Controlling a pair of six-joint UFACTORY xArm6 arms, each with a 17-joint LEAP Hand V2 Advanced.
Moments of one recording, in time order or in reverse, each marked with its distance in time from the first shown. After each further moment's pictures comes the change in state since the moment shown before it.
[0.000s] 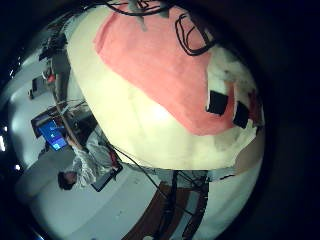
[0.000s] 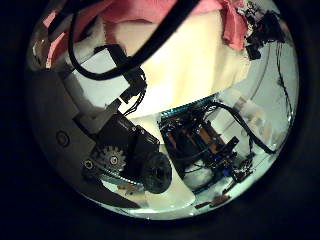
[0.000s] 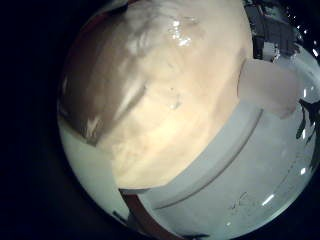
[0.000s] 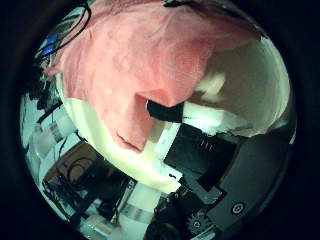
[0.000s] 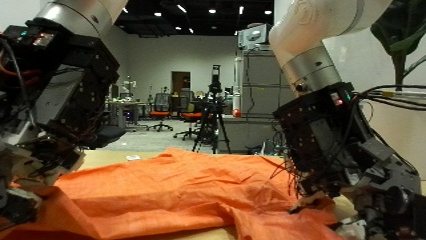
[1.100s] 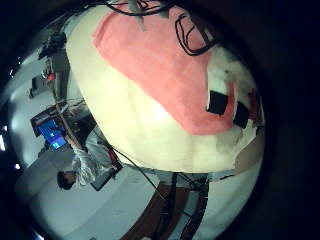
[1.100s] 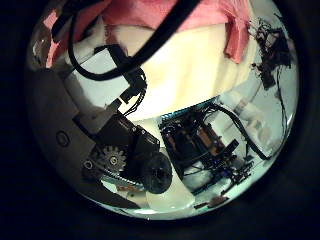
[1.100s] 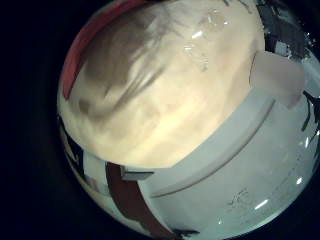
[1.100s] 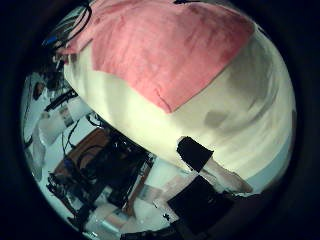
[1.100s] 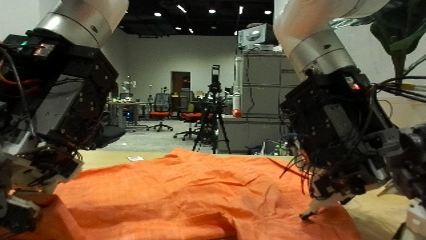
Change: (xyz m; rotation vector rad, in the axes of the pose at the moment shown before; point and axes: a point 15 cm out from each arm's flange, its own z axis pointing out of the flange) left arm -0.001 -0.005 0.011 -0.026 0.003 -0.019; right arm -0.036 0.038 0.001 -0.105 -0.093 -0.044
